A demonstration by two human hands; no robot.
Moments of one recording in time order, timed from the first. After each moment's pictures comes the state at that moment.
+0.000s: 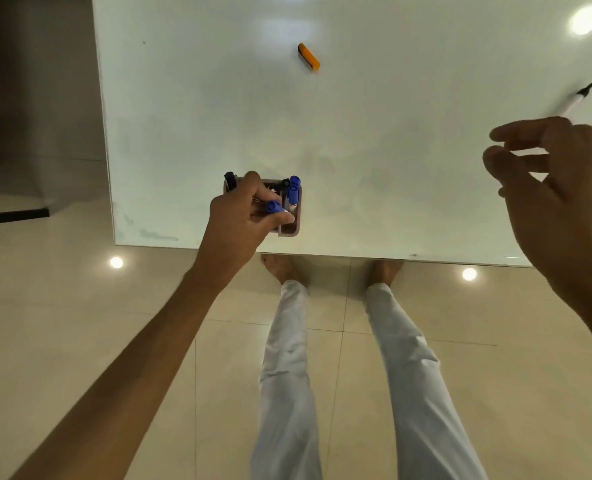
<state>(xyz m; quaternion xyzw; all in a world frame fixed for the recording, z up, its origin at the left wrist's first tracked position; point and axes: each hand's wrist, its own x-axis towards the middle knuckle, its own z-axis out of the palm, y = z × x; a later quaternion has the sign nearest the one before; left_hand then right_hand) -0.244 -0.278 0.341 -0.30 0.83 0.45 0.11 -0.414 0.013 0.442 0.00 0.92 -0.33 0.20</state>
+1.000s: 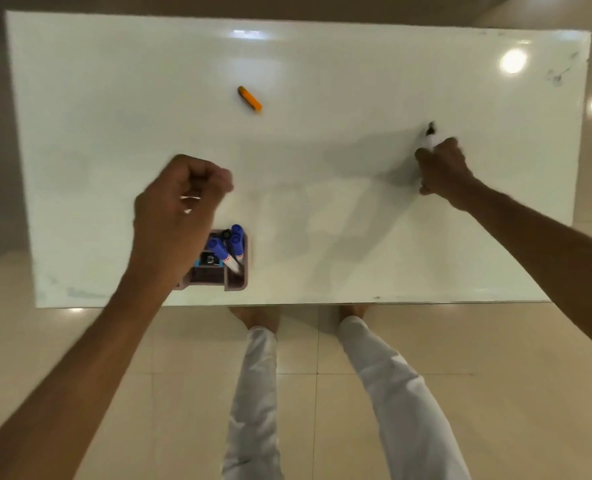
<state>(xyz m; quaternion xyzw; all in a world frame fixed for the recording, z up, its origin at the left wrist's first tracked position) -0.330 -0.272 0.353 -0.36 0.79 0.49 0.03 -0.562 0.044 0.231 0.15 0.89 -0.25 0.35</state>
